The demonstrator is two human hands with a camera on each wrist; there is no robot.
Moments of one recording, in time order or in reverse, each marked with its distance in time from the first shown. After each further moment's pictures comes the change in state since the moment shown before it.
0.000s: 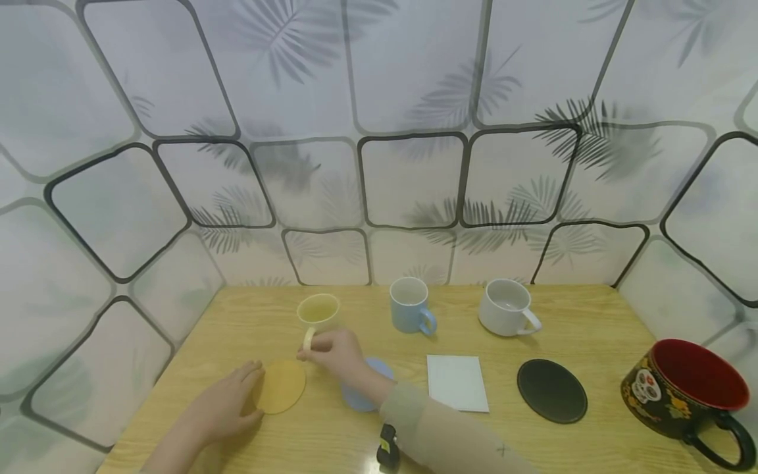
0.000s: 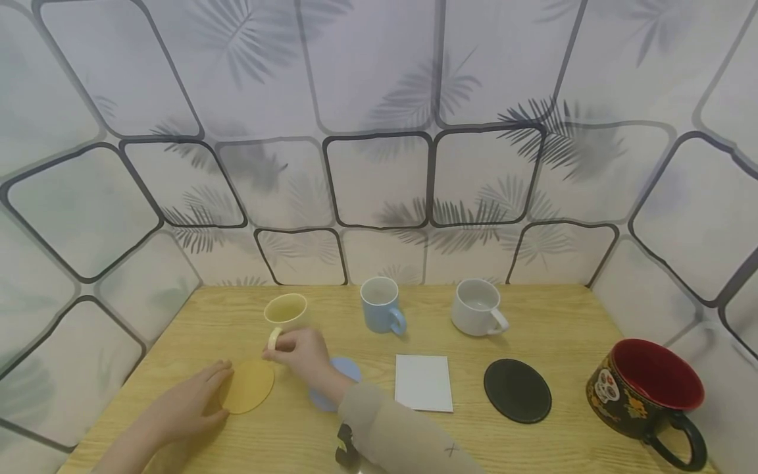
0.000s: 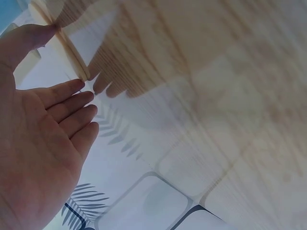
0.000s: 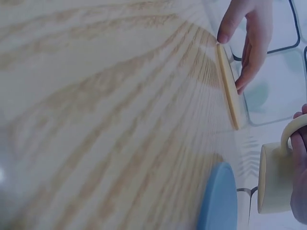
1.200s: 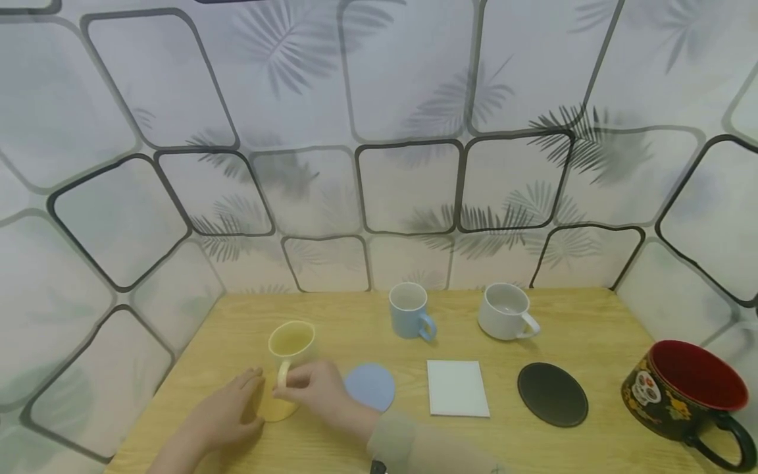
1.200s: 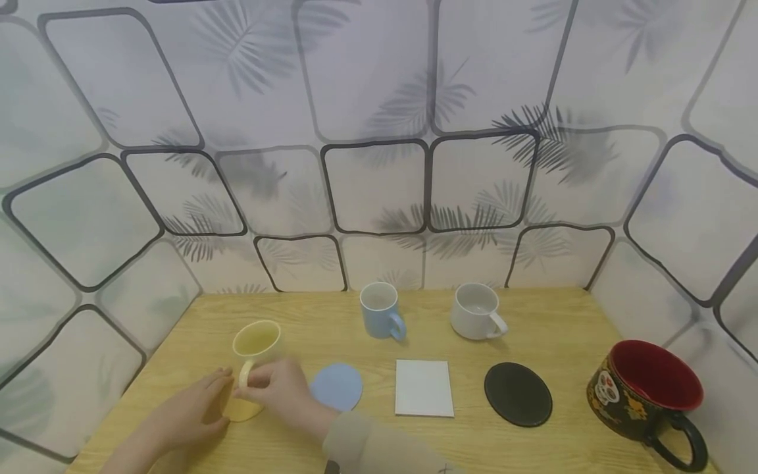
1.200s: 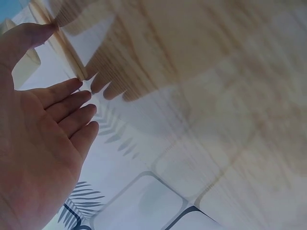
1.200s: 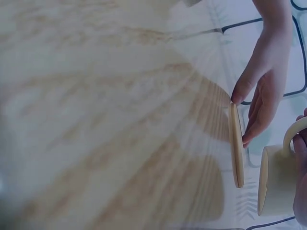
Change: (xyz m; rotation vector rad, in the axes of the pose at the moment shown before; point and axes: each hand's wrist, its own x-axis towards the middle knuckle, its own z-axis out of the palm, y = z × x) left_hand 0.001 0.001 0.000 -0.043 0.005 -0.035; right_hand -0.029 -0.021 0.034 0.087 -0.093 -0.013
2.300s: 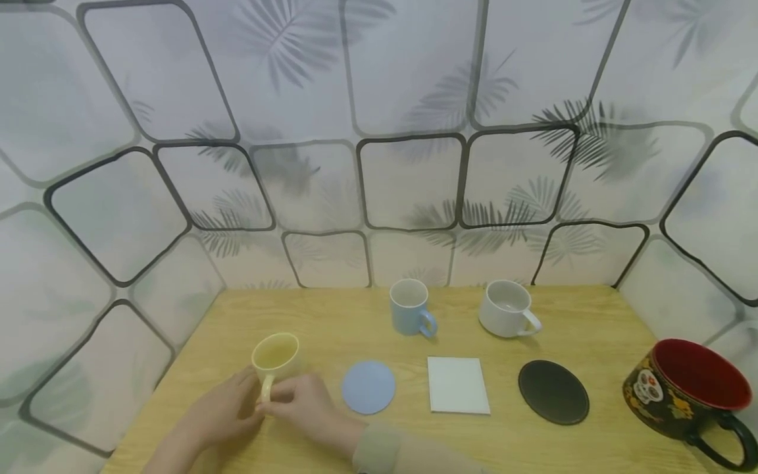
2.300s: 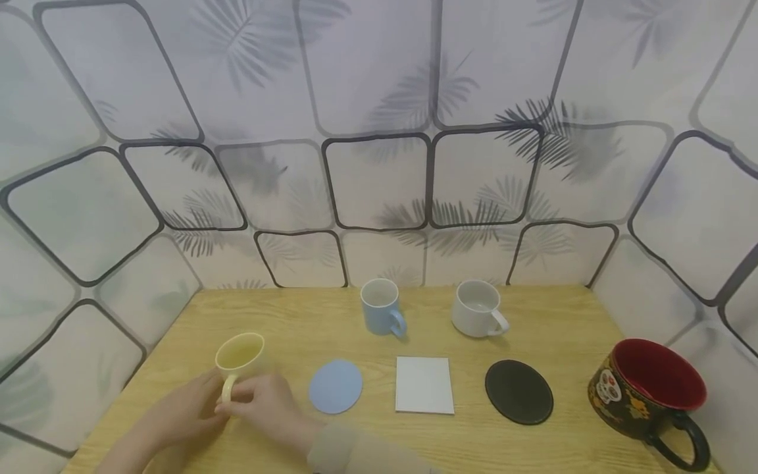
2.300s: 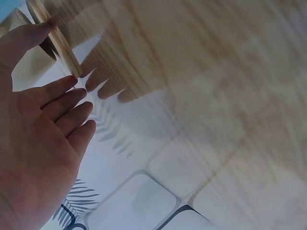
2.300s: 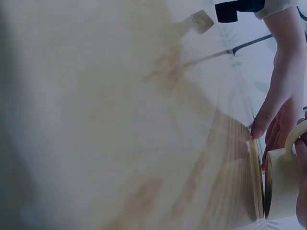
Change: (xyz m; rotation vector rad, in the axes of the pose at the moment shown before) left_hand -0.001 -0.006 0.002 -0.024 0.047 0.021; right_hand -0.009 0.004 0.028 -0.041 -0.032 -0.025
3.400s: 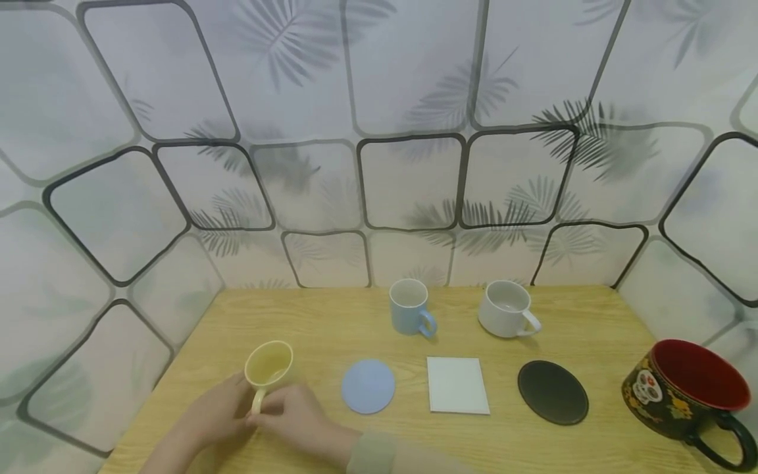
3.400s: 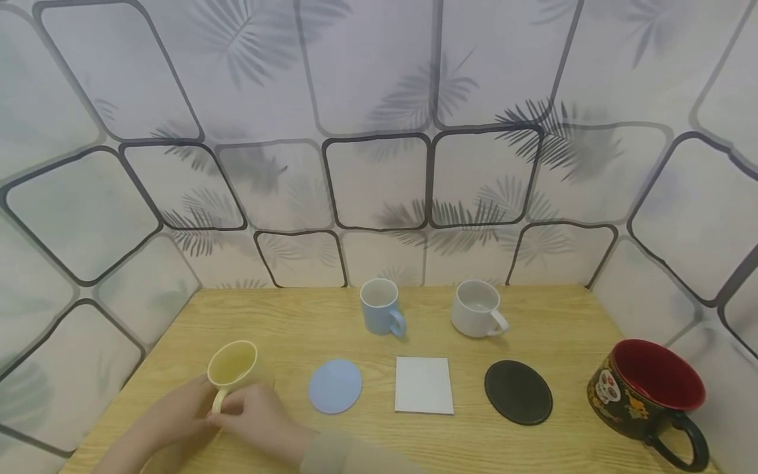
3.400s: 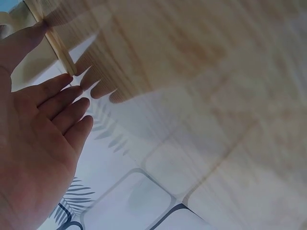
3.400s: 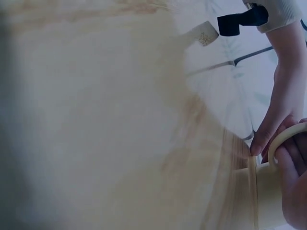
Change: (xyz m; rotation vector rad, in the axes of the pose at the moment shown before) left_hand -0.001 -0.004 0.001 -0.025 0.017 0.017; right_hand -0.006 -0.006 0.016 -0.018 -0.043 0.028
